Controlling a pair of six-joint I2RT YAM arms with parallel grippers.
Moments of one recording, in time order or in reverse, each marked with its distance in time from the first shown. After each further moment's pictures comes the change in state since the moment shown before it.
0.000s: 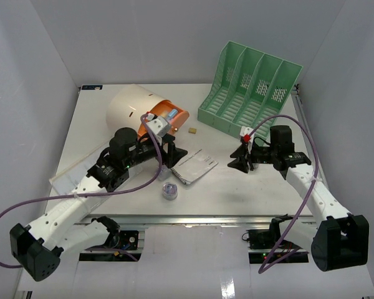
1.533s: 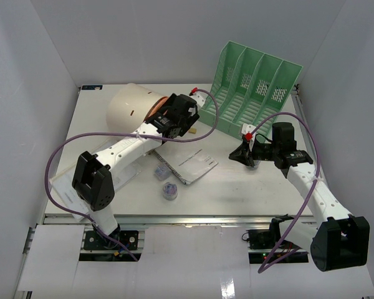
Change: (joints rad) left arm -0.105 0.799 0.696 -0.431 -0.905 0.337; right arm -0.039 -0.007 0.033 0.023 -0.040 -0.035
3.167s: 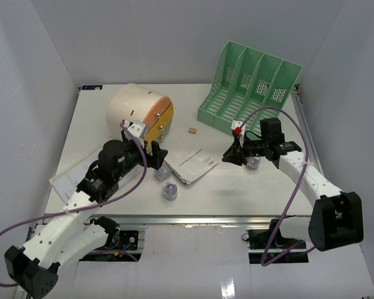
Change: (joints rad) left arm 0.162 -0.905 -0.779 0.336 0.598 -0.440; right arm 0.055 0.142 0.043 -0.001 0.014 0.051
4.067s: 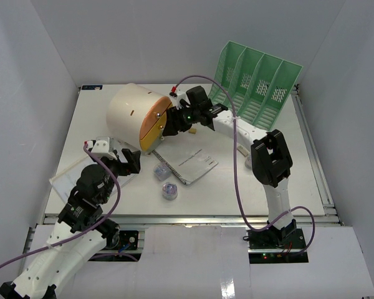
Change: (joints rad) left arm 0.021 -0.404 -0.151 -0.143 -0.394 -0.114; right arm 0.419 0.850 0.942 0.042 0.388 0.805
